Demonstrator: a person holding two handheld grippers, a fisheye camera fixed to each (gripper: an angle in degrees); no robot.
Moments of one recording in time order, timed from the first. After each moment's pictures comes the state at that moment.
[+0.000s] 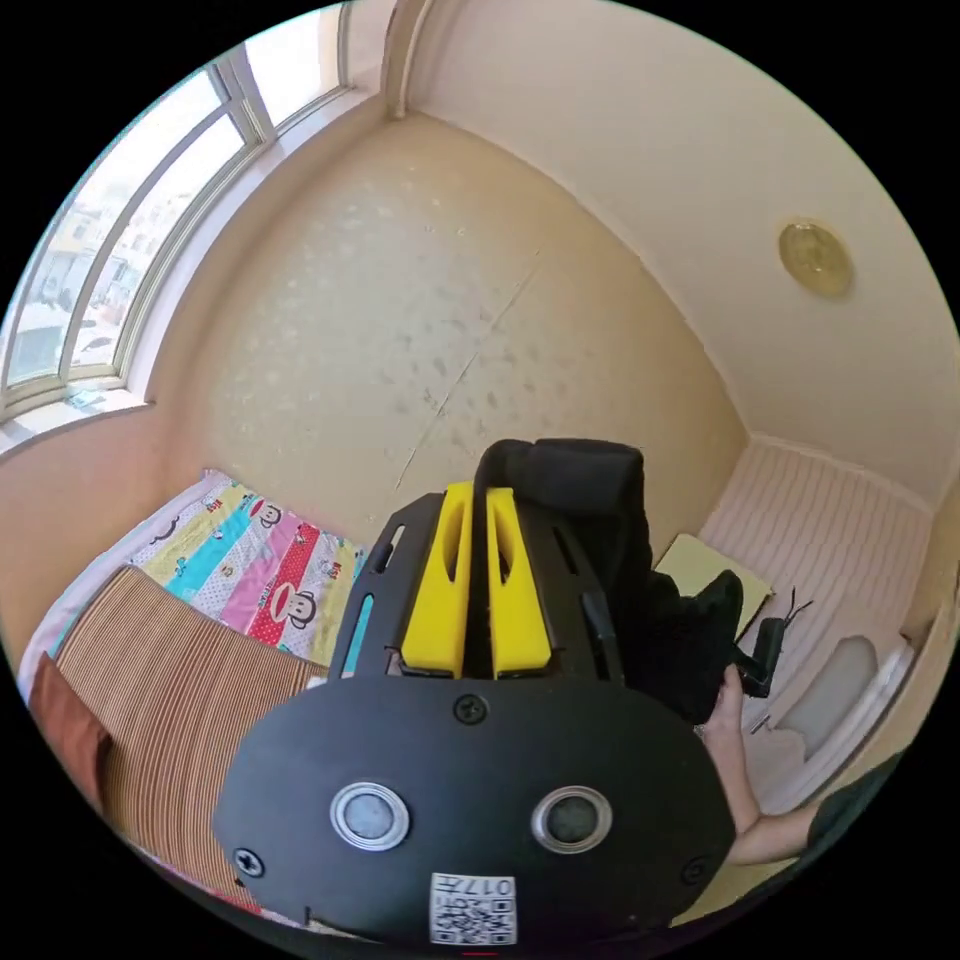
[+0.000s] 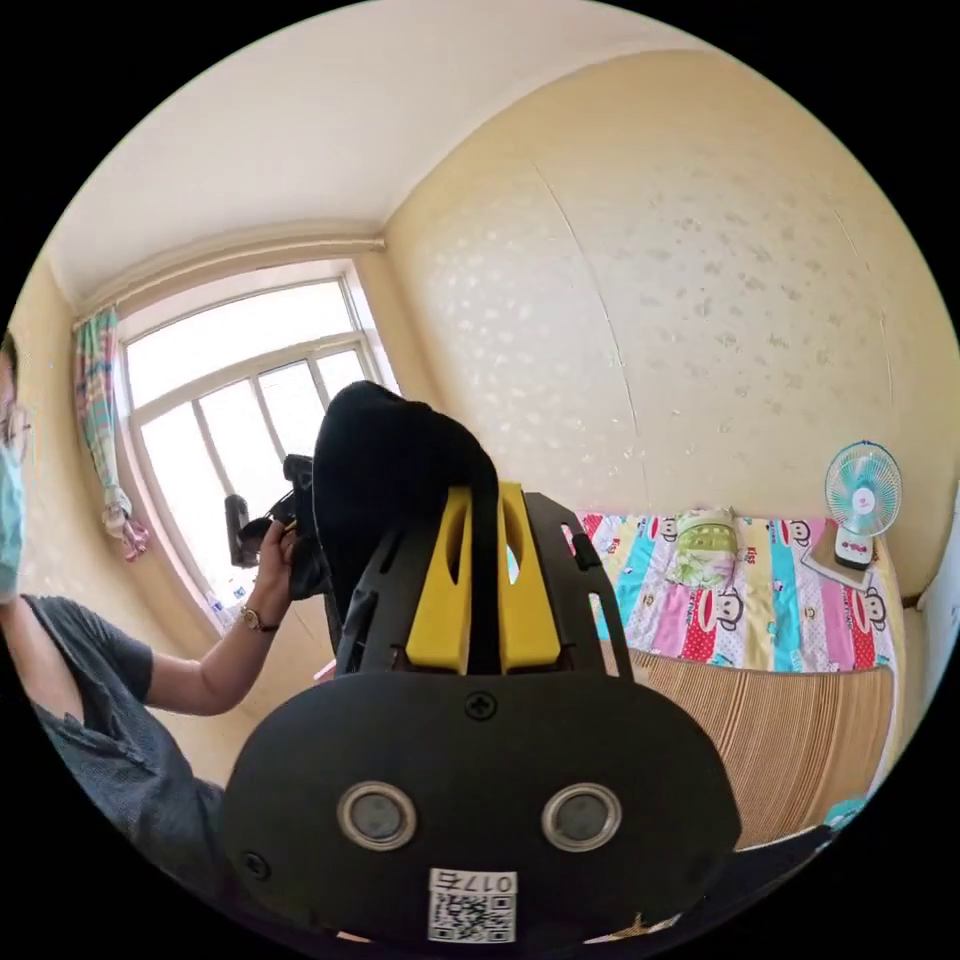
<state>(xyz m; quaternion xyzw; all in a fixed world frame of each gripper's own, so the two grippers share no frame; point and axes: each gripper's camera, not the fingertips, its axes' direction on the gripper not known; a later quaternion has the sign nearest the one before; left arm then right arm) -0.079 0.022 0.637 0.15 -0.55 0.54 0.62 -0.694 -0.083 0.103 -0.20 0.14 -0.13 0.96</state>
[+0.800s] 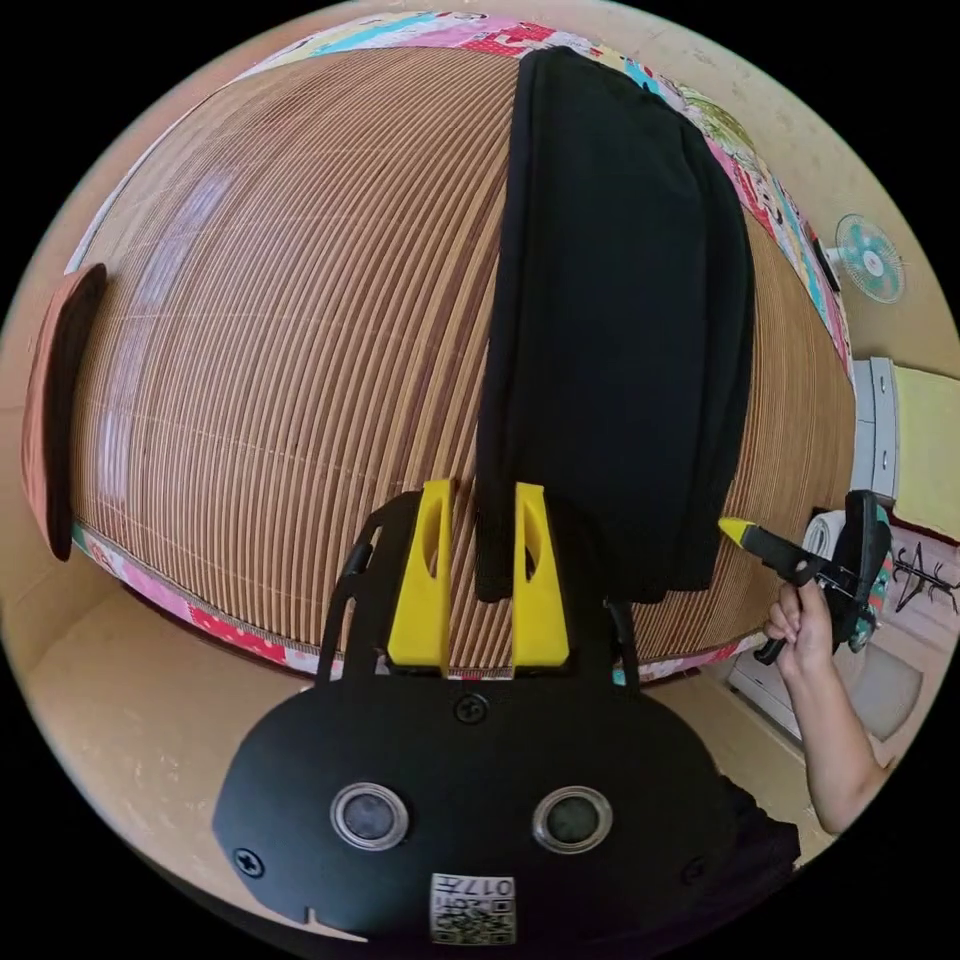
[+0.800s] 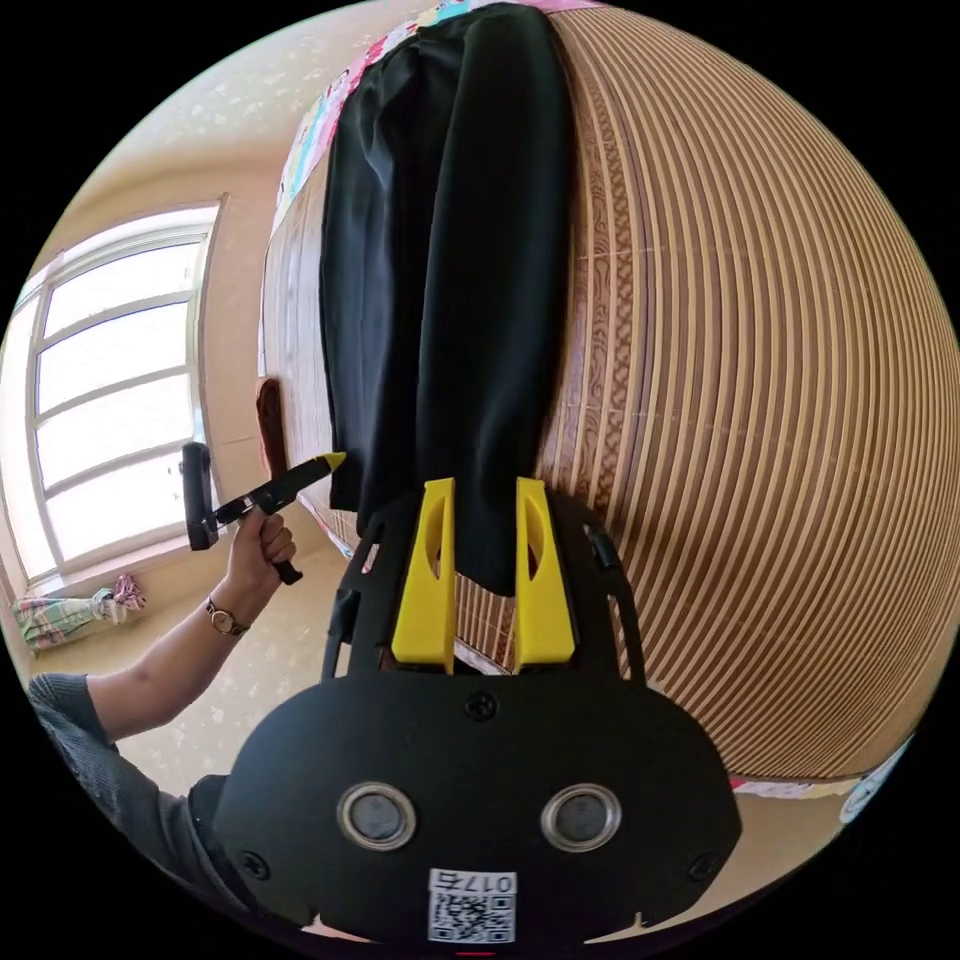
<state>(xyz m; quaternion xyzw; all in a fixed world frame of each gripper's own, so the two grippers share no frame) -0.484 -0.252 0.165 -0.02 -0.89 0.00 0.46 -0.260 0.280 0.113 -0.59 0.21 0.27 0.73</state>
